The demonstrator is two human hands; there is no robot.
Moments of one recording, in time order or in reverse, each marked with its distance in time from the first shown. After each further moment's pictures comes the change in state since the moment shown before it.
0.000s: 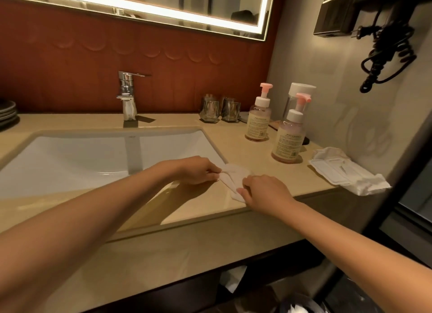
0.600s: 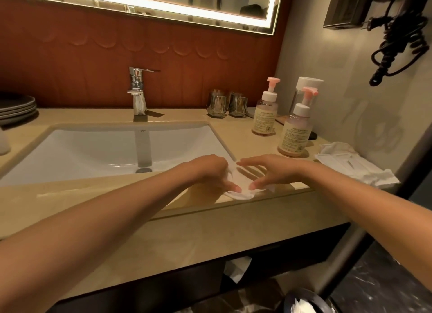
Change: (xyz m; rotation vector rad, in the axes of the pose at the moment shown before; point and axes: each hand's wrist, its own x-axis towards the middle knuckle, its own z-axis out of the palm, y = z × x) left_hand -0.013 0.042 0.009 0.087 0.037 -0.138; right_hand 0.028 0.035 -0.032 0.315 -0.387 -0.234
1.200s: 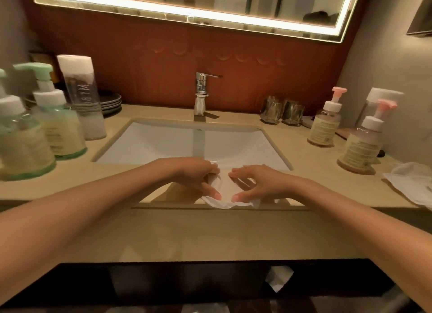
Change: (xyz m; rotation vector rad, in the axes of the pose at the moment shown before) left_hand -0.111 -0.113 0.003 -0.054 -0.074 -0.041; right_hand 0.039 -0.125 0.039 -0.052 0.033 -0.229
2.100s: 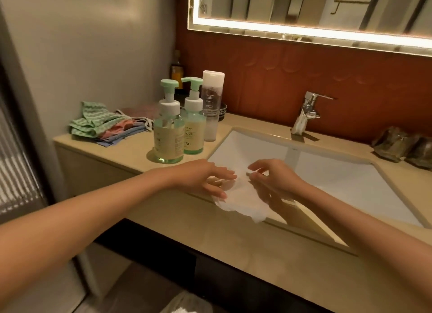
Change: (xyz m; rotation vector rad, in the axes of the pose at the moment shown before) left_hand -0.182 -0.114 0.017 -0.197 0.275 -0.214; right_hand 0.133 -0.147 0.025 0.137 0.289 -0.272
